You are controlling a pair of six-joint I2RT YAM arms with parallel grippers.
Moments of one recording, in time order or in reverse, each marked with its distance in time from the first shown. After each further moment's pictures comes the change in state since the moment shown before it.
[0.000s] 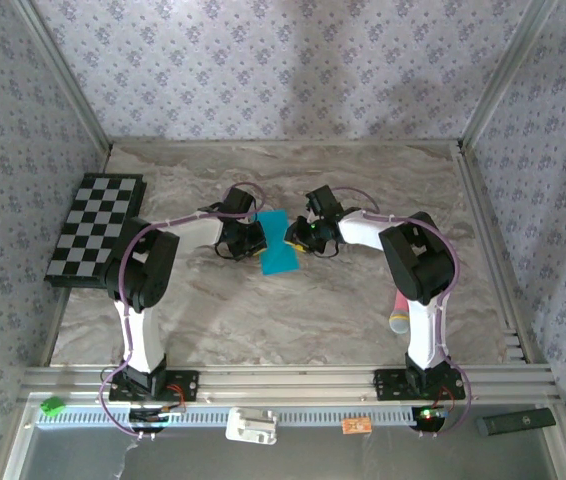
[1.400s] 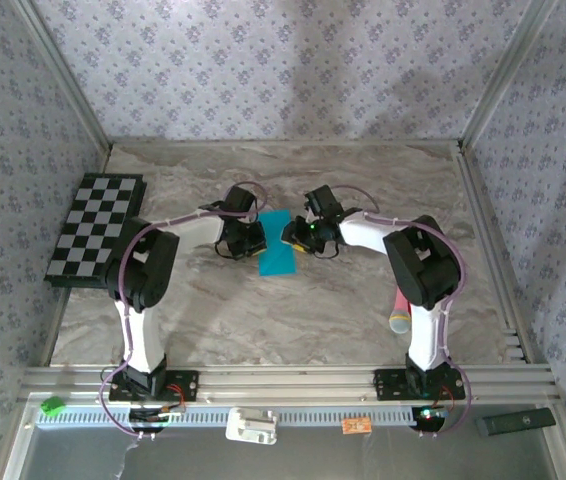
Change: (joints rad) left arm -0.003 0.003 0.023 -0.049 -0.011 0.047; right arm 0.019 -0.045 -0.021 -0.005 0.003 -0.021
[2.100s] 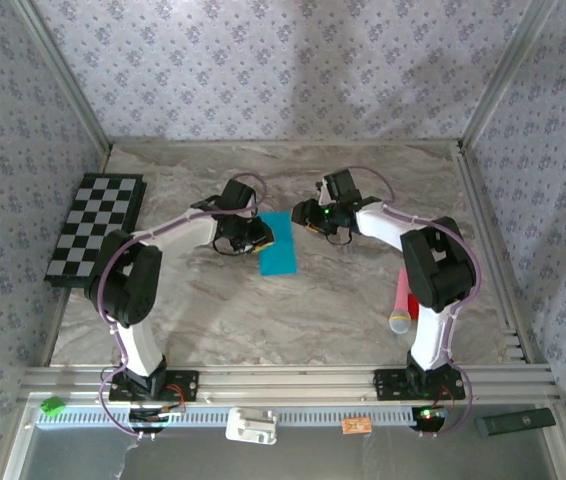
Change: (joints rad) left arm -0.021 -0.129 0.015 -0.052 0.069 0.017; right arm -0.095 -0.066 0.023 0.010 -0.022 -0.167
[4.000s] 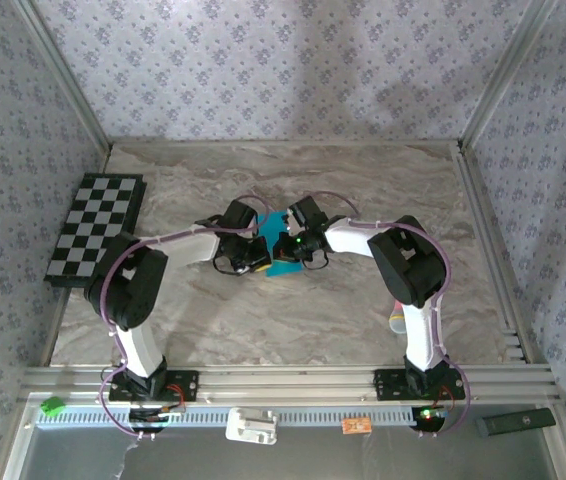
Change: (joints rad) left arm -0.042 -0.022 -0.183 0.102 0.038 -0.035; right arm 0.180 0.129 -0.009 -0.005 -0.047 -0.049
